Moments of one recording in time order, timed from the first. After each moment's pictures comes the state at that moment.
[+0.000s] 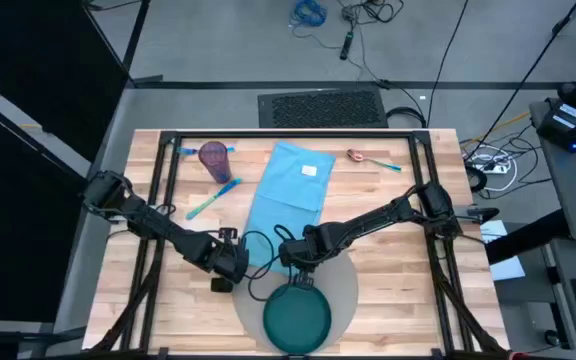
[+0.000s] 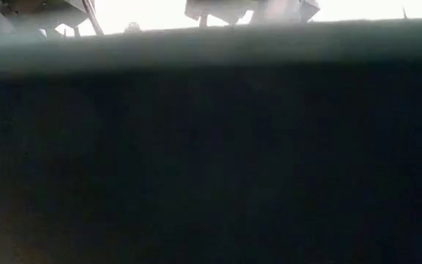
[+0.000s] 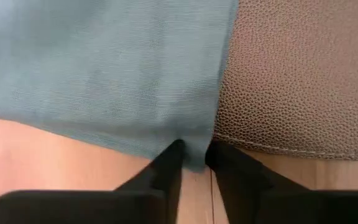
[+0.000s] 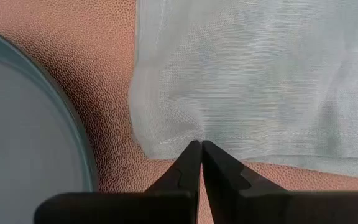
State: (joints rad) left arm -0.44 1.64 0.78 -0.51 -0.22 -0.33; right arm 0.24 2.07 1.49 -0.68 0.00 0.49
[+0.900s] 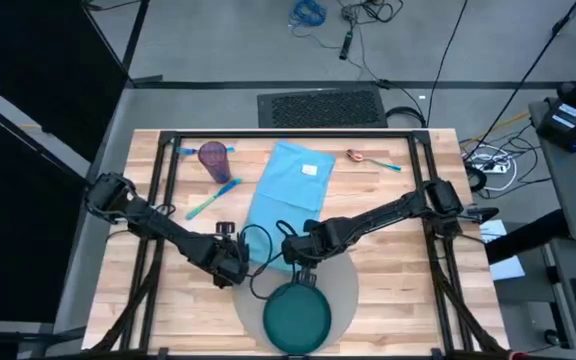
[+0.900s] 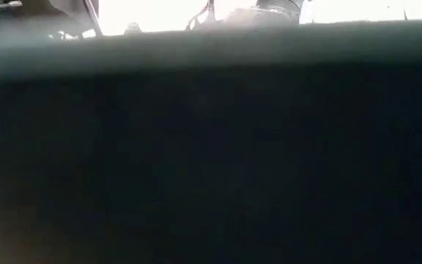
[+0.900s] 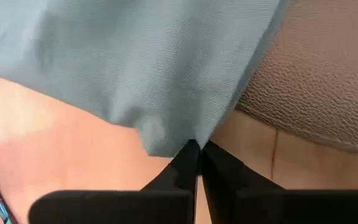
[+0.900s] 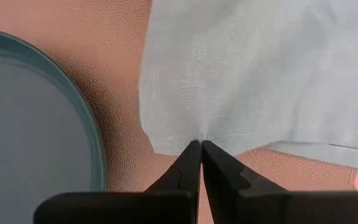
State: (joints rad) left arm -0.44 1.64 0.84 -0.67 -0.36 -0.39; right arm 0.25 1.99 1.49 -0.72 0.05 0.45
